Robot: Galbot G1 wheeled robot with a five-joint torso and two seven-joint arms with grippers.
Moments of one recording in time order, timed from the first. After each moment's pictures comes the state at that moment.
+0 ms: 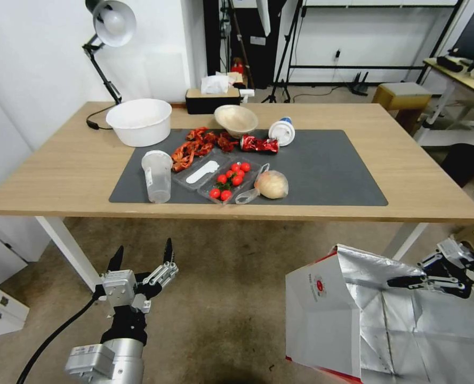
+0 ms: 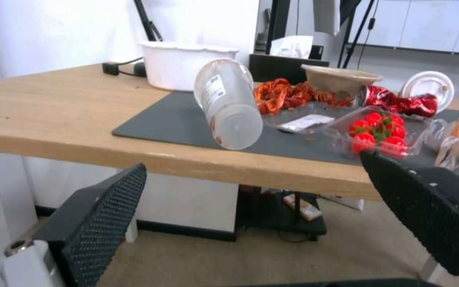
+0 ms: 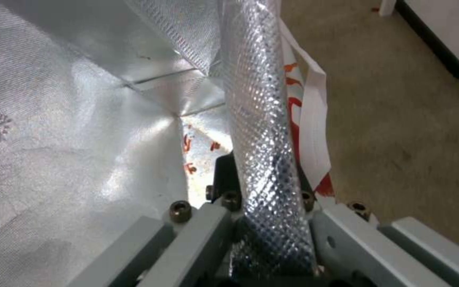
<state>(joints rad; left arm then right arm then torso) 1.93 -1.34 -0.37 -2.43 -0.18 -0.08 -0.33 -1.50 0.37 0.91 1.67 0.61 -0.16 -1.54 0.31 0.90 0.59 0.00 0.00</state>
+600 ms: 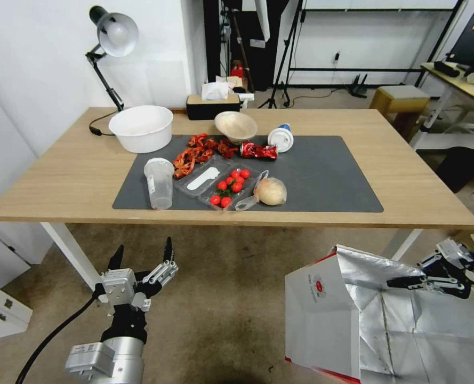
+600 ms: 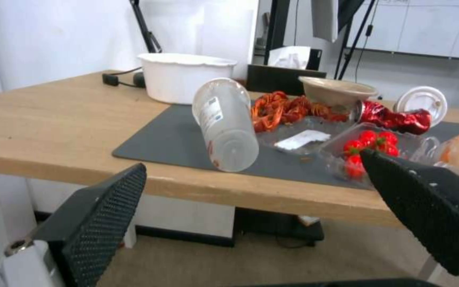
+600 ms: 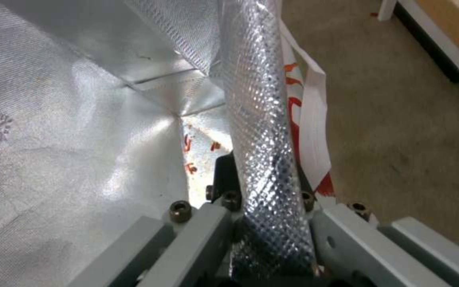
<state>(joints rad) 1.92 -1.34 -0.37 -2.43 -0.19 -0.08 -0.33 -1.49 0.37 0.91 1.67 0.61 -0.16 -1.54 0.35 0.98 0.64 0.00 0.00</state>
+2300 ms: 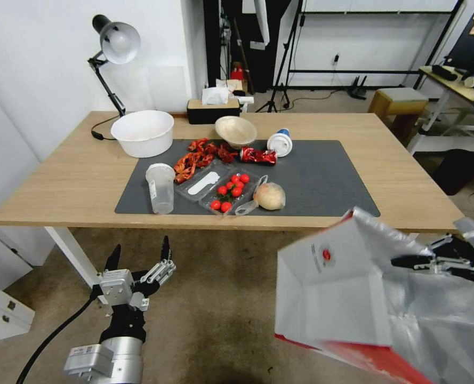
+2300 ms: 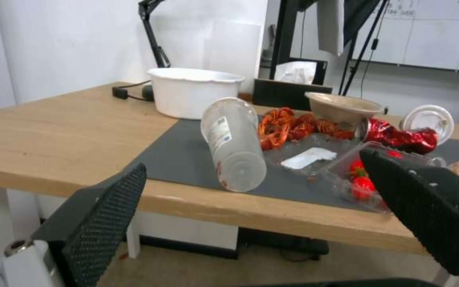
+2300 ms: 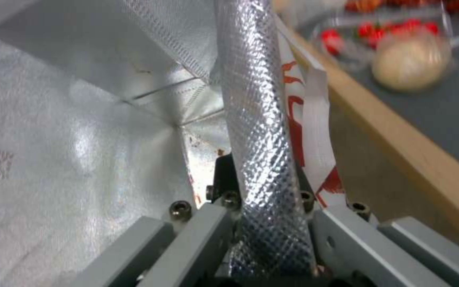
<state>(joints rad) 1.91 -1.34 -0.38 -2.41 -0.19 -0.12 -0.35 -1.51 0.35 0.96 1.64 0.96 -0.26 -1.54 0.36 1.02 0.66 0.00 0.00</state>
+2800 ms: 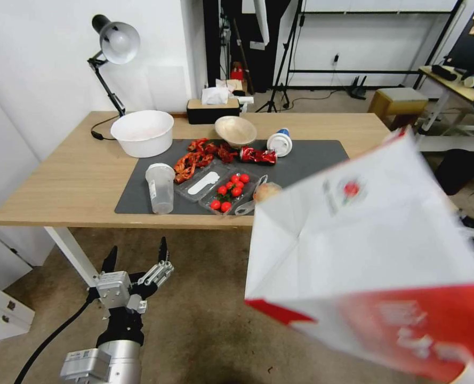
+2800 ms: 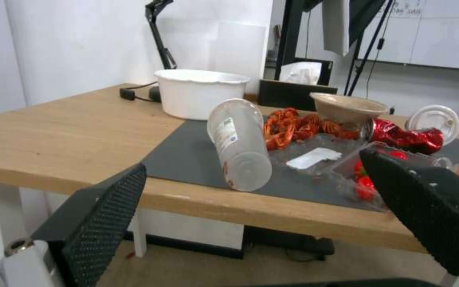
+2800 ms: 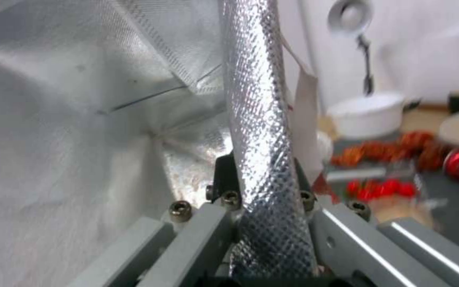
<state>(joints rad) 1.94 -1.36 -0.37 -2.43 -0.17 -0.13 -0.35 -1.51 0.42 1.02 1.71 1.41 -0.32 -1.37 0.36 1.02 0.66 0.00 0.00</state>
